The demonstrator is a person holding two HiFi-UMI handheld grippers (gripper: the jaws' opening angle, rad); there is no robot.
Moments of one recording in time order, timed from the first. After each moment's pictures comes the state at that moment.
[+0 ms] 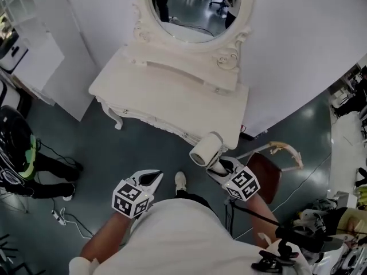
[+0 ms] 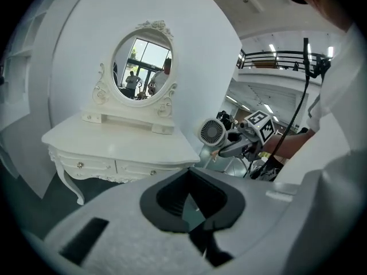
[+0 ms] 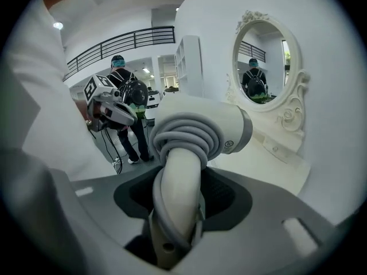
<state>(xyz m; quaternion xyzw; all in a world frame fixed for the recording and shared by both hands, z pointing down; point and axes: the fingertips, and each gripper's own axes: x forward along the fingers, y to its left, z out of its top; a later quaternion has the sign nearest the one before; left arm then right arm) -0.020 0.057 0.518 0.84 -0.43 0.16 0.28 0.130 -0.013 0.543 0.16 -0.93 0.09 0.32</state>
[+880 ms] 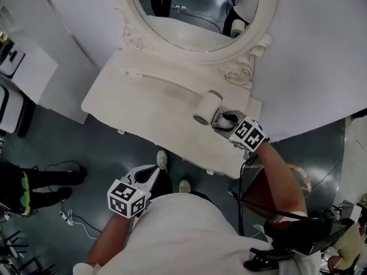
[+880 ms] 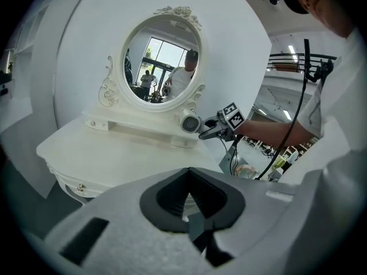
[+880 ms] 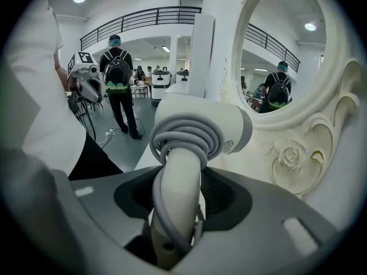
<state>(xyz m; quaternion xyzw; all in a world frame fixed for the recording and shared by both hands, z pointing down) -0.067 -0.163 0.522 0.81 -0.48 0.15 0.31 0.076 -0.375 0.569 0.08 -0.91 -0.02 0.41</state>
